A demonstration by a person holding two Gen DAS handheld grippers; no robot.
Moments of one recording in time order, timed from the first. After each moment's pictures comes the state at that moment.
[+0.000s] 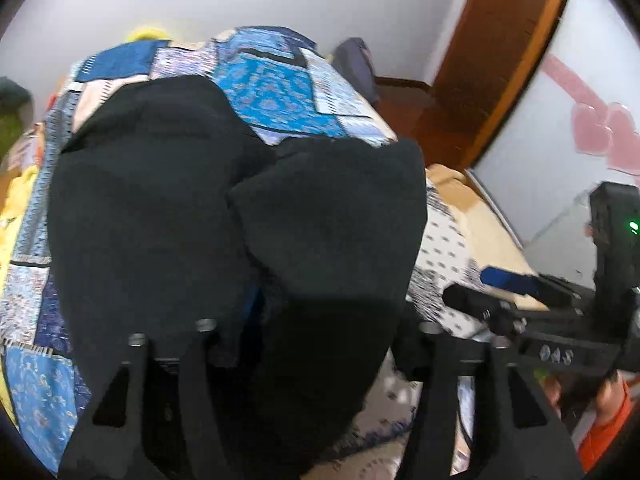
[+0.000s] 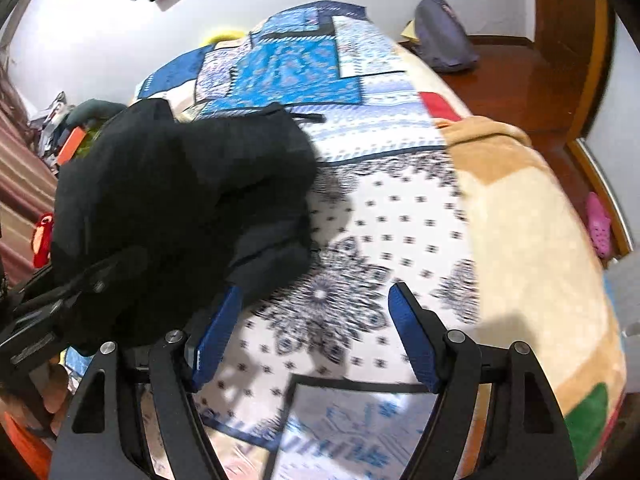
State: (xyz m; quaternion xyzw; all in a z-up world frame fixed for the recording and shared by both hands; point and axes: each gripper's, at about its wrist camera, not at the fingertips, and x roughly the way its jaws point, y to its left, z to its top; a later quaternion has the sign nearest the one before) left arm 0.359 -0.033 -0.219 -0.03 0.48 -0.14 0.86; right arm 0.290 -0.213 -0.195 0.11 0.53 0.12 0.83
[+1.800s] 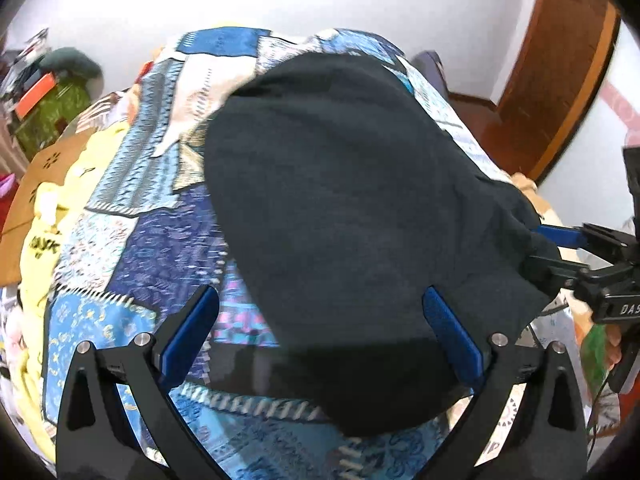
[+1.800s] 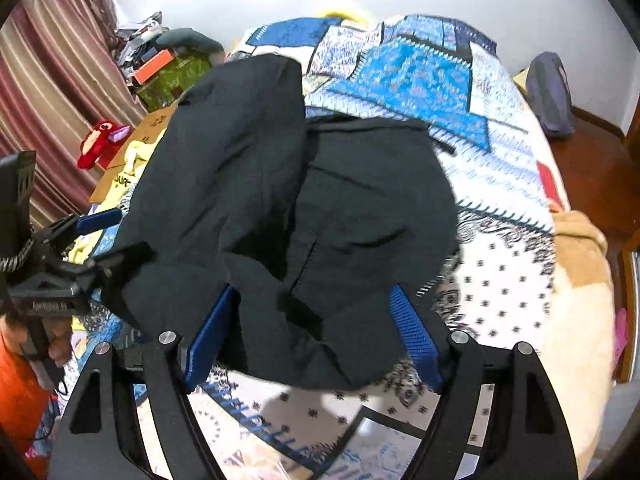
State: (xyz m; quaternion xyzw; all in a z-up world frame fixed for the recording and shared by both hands) left arm 0.319 0.072 -0.234 -0.04 0.46 0.00 0.88; right arm 0.306 -0.144 -0.183 -0.01 0.50 0.29 0.81
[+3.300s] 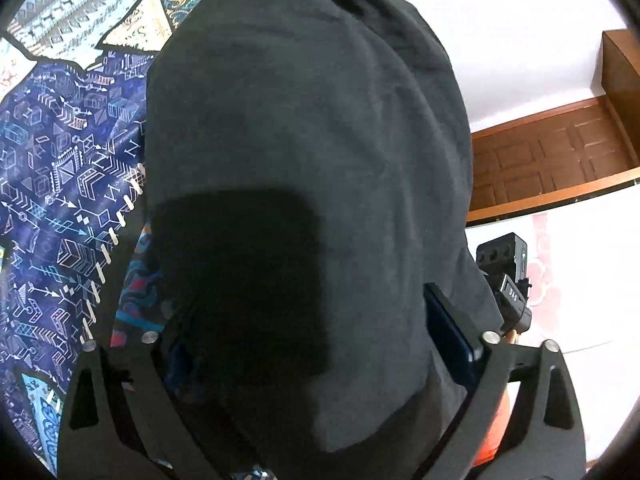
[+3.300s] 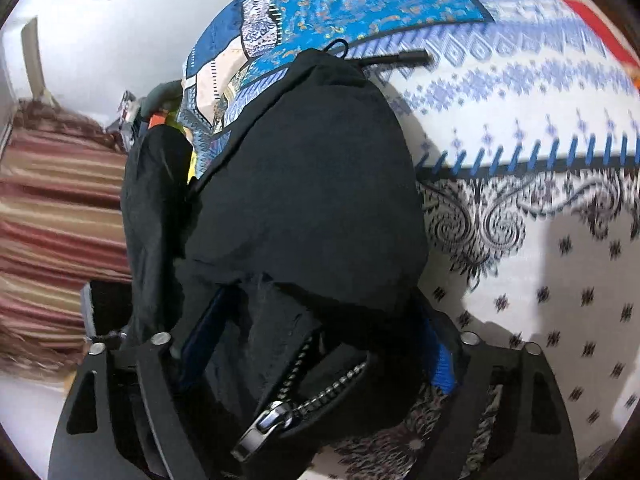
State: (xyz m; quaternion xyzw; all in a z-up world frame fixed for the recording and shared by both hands) left arm 0.399 0.126 -0.308 -0.37 0.53 -0.13 0.75; right arm 0.425 -0.169 -0.289 0.28 0.62 0.32 0.66
